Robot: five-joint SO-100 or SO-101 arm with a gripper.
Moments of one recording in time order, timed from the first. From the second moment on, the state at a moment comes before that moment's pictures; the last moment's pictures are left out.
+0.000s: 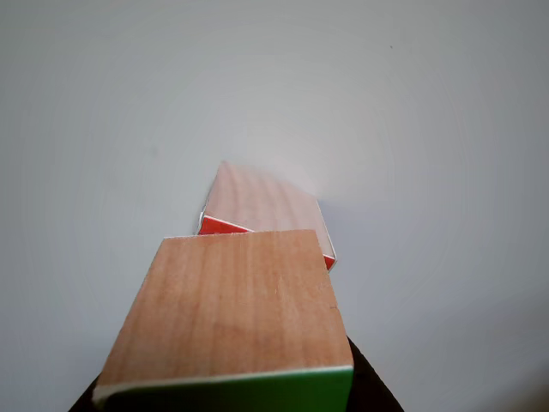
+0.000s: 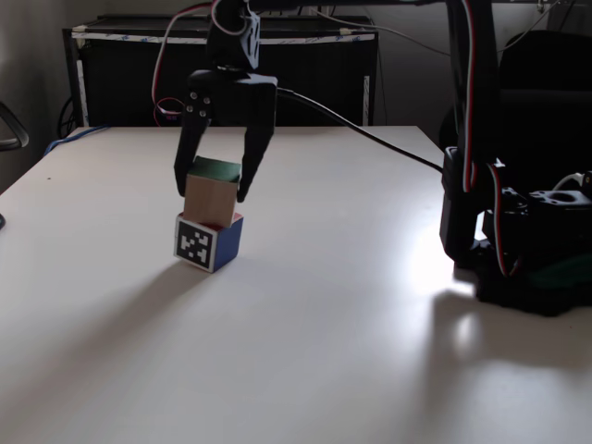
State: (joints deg) arm 20.9 76.8 76.1 87.9 -5.9
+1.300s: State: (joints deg) arm 19.5 77.9 62.1 102.5 -2.8
